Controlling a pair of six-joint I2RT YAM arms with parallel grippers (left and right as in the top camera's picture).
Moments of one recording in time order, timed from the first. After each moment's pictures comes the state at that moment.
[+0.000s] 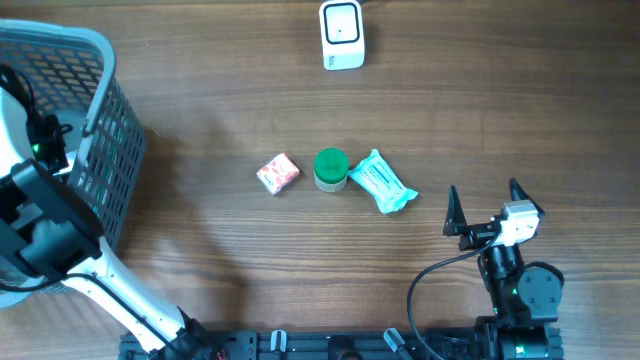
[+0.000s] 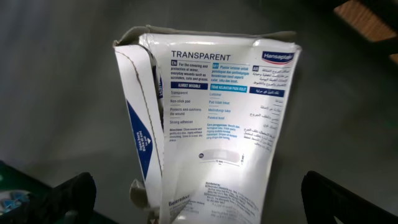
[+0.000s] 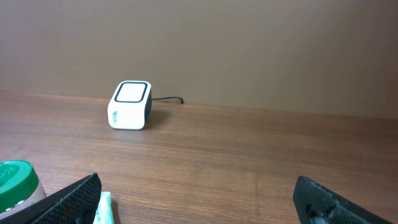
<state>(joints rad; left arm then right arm) 0.60 2.21 1.89 -1.22 -0.21 -1.40 0.02 0.02 0.01 0.00 -0.10 -0.03</state>
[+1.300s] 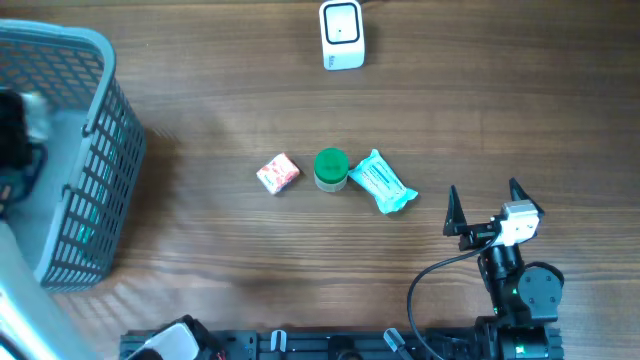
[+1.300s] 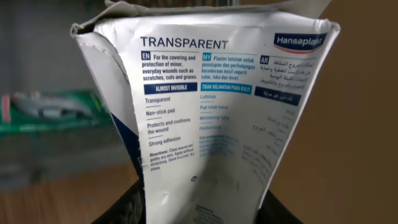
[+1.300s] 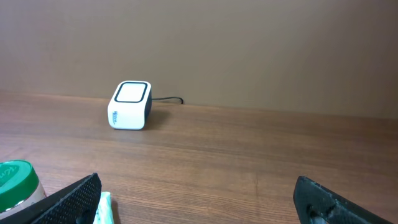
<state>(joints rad) 0.54 1.37 1.95 -1.32 0.11 -1.06 0.02 0.02 0.01 0.00 -0.10 -0.03</state>
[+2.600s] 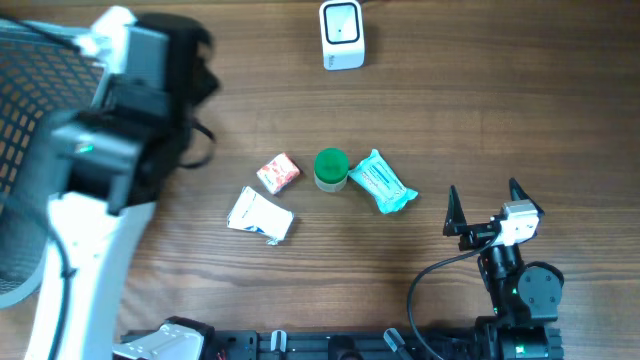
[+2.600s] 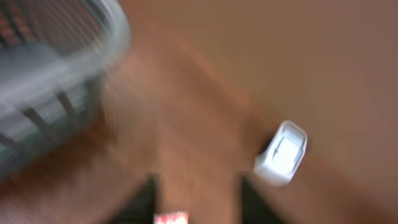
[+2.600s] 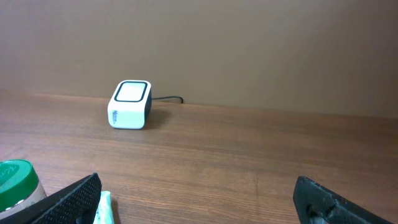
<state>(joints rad) -0.30 1.39 1.81 -1.15 -0.47 -0.87 0.02 0.02 0.01 0.00 -0.10 -0.03</state>
